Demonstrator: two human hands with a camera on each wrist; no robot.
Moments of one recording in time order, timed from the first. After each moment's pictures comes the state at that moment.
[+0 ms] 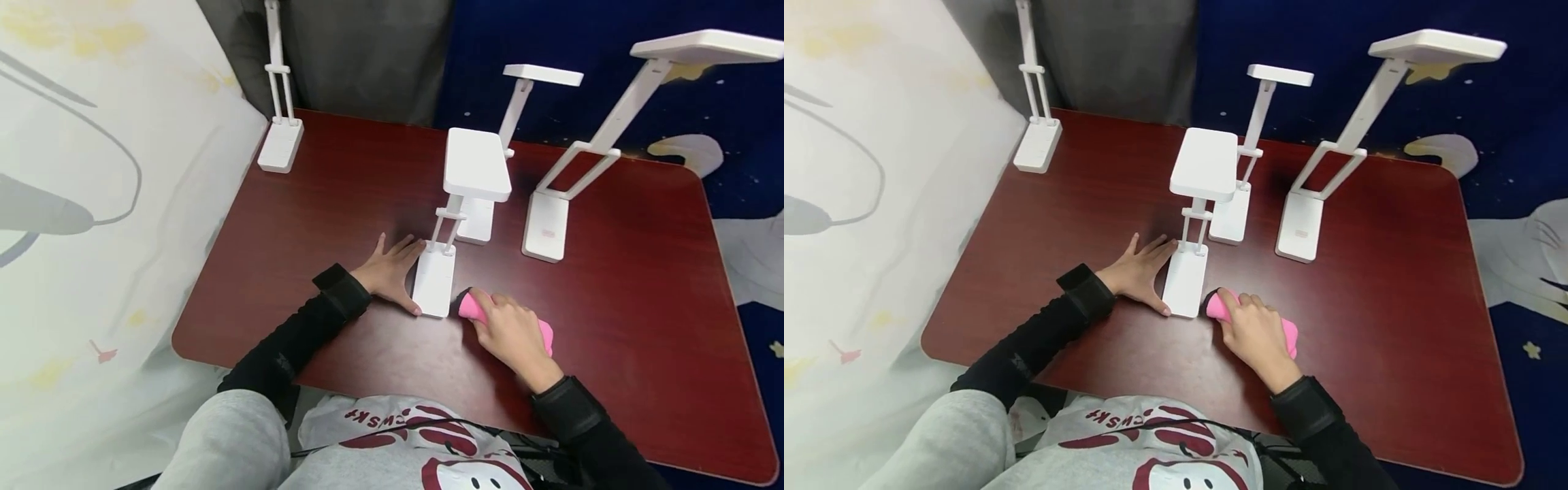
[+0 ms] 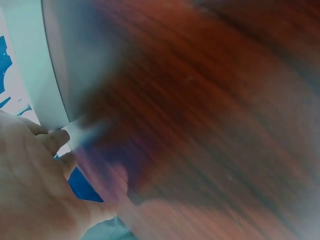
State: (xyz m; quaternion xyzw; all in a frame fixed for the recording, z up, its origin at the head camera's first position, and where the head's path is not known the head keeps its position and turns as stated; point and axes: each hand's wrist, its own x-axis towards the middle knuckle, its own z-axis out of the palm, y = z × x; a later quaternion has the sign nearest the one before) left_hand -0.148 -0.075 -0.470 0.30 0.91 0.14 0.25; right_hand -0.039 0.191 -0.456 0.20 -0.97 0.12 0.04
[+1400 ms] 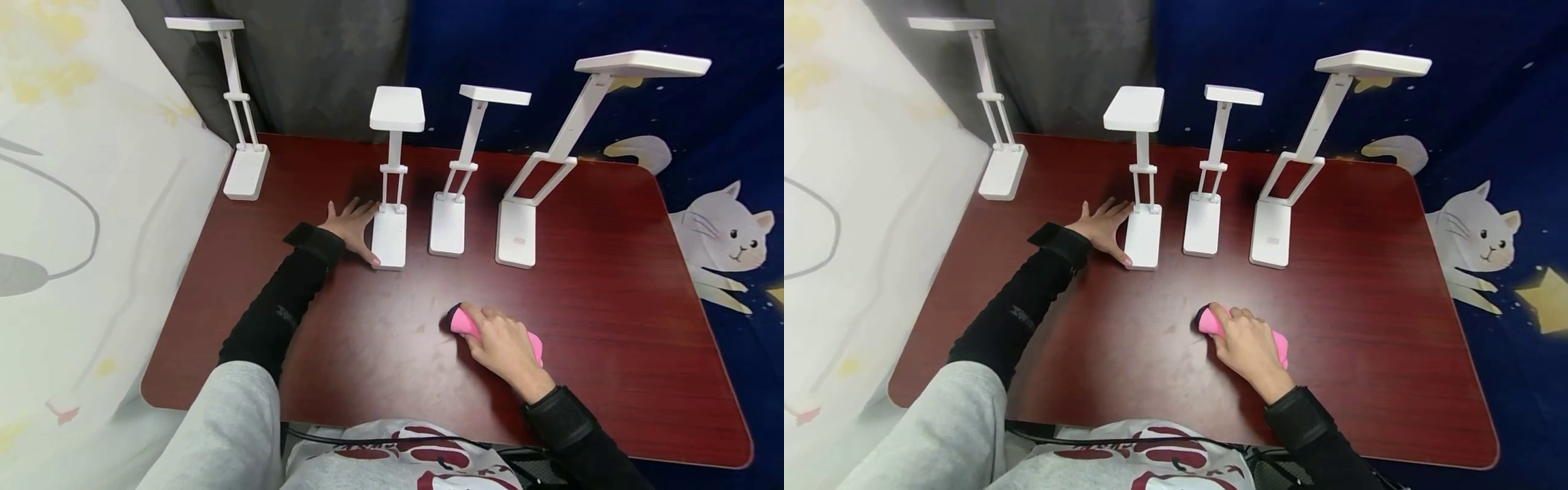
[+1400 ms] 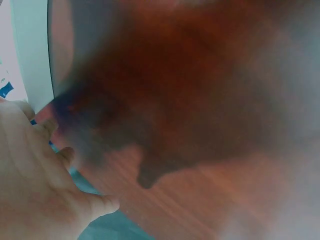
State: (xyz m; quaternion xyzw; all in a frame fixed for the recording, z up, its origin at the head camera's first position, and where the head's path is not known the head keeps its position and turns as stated) left_hand -0.248 -0.127 -0.475 0.21 0.93 0.10 0.28; right_hand -0.016 0.187 -0.468 0.17 -0.98 0.14 0.03
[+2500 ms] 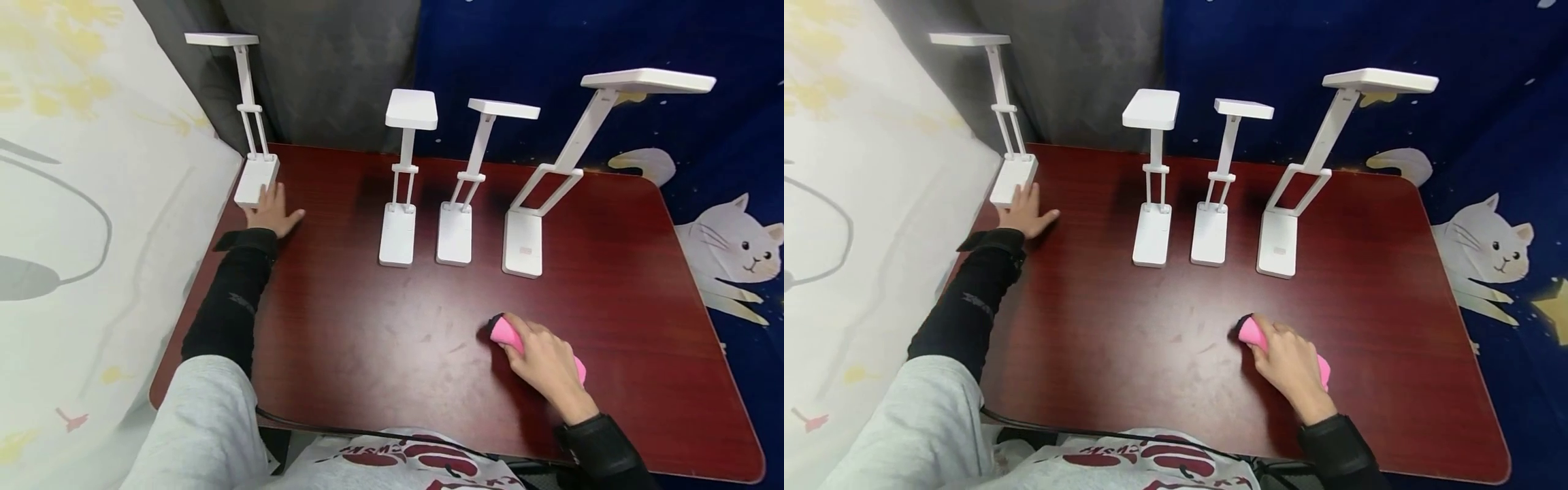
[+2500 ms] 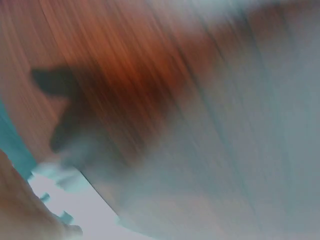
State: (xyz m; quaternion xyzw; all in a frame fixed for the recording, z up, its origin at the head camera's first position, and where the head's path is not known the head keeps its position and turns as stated) left_hand -0.264 -0.276 -0.473 0.00 0.97 0.18 0.18; right_hand 0.000 0.226 -0.455 0.09 -0.98 0.15 0.00
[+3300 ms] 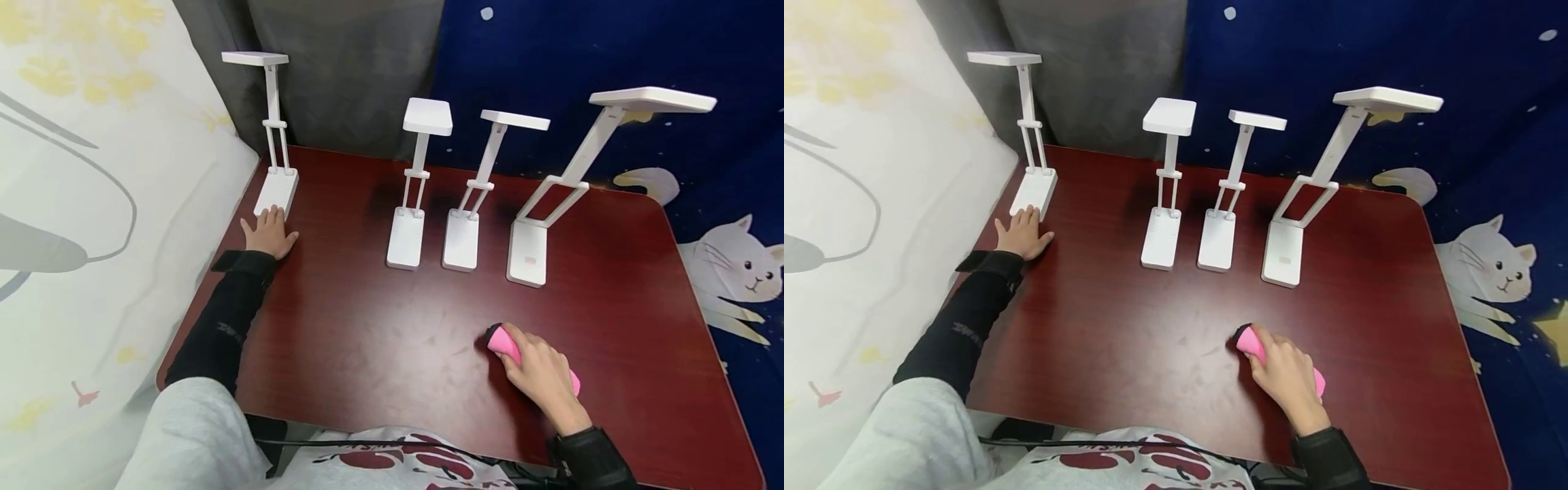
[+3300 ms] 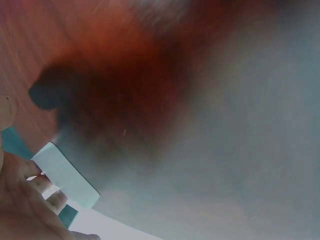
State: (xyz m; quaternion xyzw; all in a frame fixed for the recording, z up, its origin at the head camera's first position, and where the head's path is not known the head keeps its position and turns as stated) left_hand -0.210 -0.291 -0.472 -0.02 0.98 0.12 0.17; right_hand 0.009 0.219 -0.460 0.09 -0.98 0.16 0.01
